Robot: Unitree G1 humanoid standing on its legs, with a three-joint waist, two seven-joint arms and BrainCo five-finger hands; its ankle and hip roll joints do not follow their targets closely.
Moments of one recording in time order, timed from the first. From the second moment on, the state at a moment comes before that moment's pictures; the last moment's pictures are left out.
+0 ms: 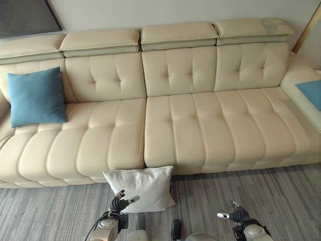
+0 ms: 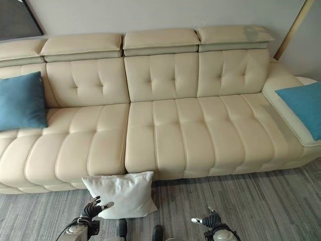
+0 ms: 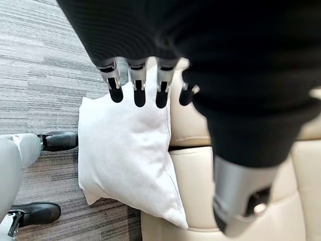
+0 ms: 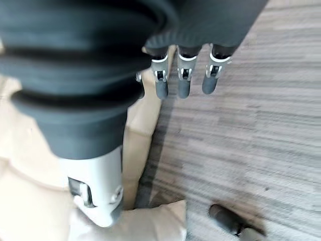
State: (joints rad) left arm 0.01 0.25 -0.16 0.83 -0.26 -0.01 0.13; right arm 0.01 -0.31 0.27 0.91 0.08 0.03 -0.13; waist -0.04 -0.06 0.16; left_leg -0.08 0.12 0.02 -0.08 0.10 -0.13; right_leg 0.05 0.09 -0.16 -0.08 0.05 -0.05
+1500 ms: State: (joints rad) left arm -0.98 0.68 -0.41 0.91 -0.27 -0.12 0.40; right arm -1.12 -0.43 0.42 0.81 0.27 -0.11 -0.44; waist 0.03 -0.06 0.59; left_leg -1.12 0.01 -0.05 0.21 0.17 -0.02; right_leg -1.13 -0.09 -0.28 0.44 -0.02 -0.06
